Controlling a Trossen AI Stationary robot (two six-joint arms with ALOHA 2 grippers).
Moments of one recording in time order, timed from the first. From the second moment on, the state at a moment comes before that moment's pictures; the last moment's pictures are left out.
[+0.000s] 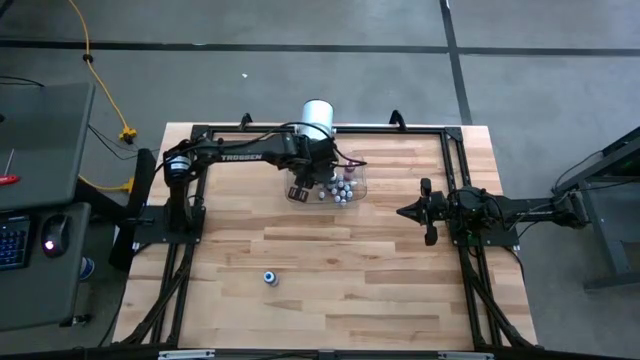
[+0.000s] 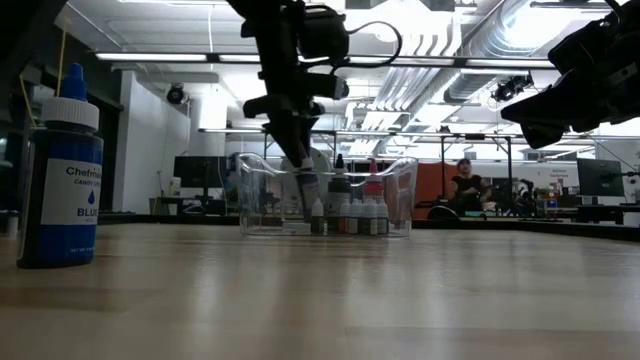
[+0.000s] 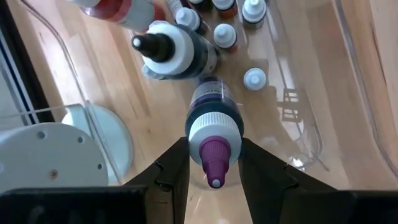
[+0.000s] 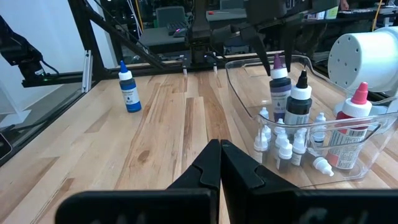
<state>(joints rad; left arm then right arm) 0.26 1.90 1.63 -0.94 -0.14 0.62 -0.01 0.16 0.01 0.03 0.00 0.10</state>
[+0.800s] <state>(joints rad) 0.25 1.93 1.63 -0.95 -0.11 0.60 -0.01 0.16 0.01 0.03 0.00 0.10</state>
